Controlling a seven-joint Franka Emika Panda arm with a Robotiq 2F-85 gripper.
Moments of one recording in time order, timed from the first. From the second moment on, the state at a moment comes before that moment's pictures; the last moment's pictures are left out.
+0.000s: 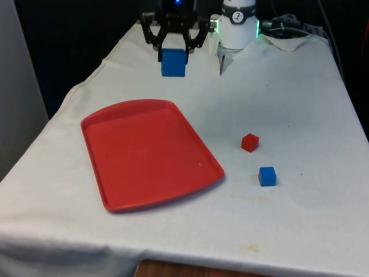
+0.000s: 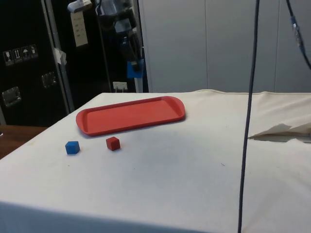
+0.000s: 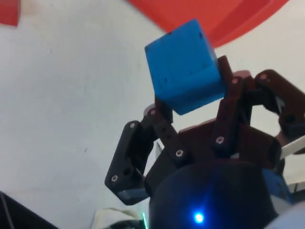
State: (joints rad) arm 0.39 0.40 -0.61 -1.79 0.05 2.00 -0.40
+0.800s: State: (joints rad) arm 0.35 0.76 -0.70 -1.54 0.30 2.01 -0.56
